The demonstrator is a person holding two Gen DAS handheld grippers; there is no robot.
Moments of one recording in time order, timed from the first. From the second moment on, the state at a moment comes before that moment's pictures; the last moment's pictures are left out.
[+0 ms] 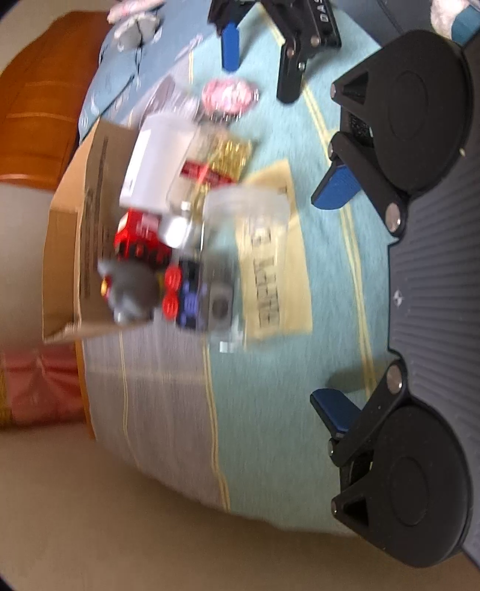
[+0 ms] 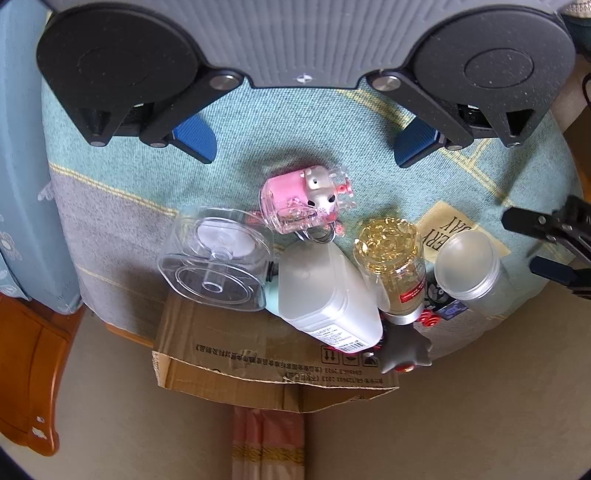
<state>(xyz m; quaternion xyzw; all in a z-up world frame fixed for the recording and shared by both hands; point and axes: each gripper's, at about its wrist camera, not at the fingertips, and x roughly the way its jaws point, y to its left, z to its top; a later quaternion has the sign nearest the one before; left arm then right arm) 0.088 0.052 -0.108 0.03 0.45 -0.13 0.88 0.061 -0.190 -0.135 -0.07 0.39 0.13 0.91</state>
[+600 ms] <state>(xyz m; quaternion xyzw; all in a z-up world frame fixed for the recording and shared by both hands) 0.110 0.029 -0.106 0.04 0.40 -0.11 0.91 0.084 -0.186 -0.138 -0.10 0.38 0.20 0.90</state>
